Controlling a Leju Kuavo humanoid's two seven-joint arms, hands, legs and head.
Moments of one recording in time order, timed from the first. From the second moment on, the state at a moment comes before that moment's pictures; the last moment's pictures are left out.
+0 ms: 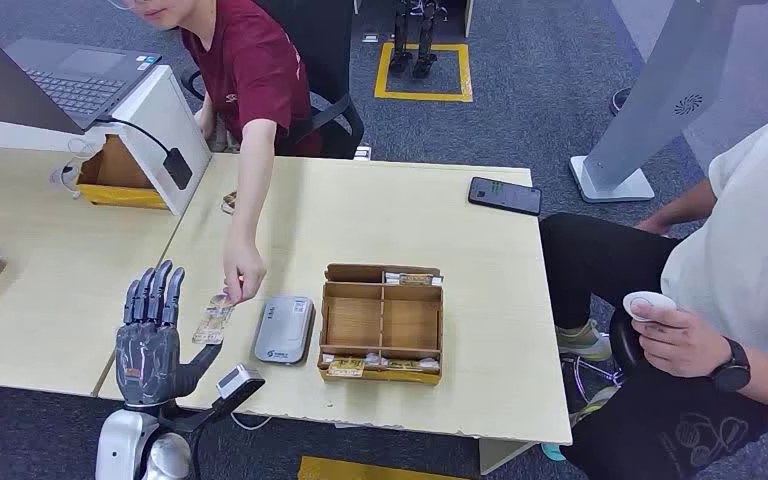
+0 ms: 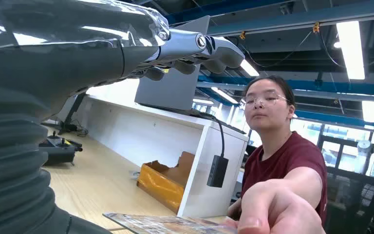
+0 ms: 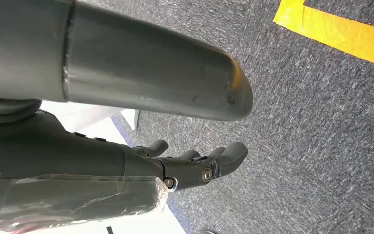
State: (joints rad) left arm 0.02 -0.30 0.29 -1.51 -1.39 0.69 -0.65; right arm -0.07 0.11 -0.80 -0.21 1.51 -0.29 0.05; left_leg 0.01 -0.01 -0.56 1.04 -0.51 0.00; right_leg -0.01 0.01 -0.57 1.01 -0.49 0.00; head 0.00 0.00
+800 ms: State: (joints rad) left arm 0.02 -0.30 0.29 -1.51 -1.35 0.69 -0.68; right arm -0.07 0.11 -0.80 -0.21 1.51 -0.29 0.04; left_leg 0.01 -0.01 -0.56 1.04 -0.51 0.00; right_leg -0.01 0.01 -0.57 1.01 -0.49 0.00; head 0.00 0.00
